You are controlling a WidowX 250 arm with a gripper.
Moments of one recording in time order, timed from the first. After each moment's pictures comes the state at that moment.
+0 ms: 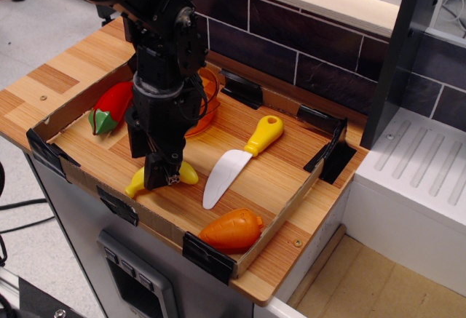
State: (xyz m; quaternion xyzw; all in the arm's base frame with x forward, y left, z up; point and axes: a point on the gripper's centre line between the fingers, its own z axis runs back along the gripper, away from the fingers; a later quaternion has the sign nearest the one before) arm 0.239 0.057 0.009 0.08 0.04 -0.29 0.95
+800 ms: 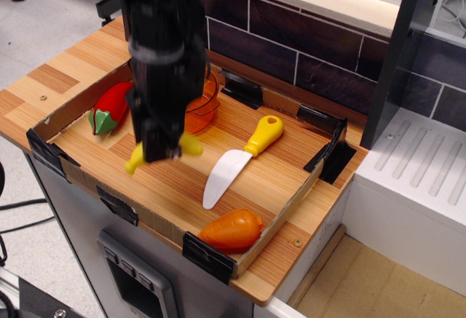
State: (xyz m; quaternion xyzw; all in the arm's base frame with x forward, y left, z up) arm 0.233 0.046 0.059 0.04 0.02 -0.29 0.96
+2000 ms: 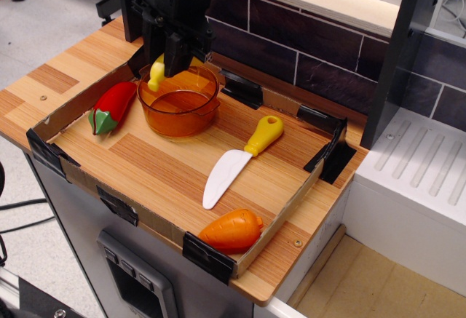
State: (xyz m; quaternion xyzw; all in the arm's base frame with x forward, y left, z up) arm 0.317 0.090 0.070 0.10 0.01 -0.10 0.99
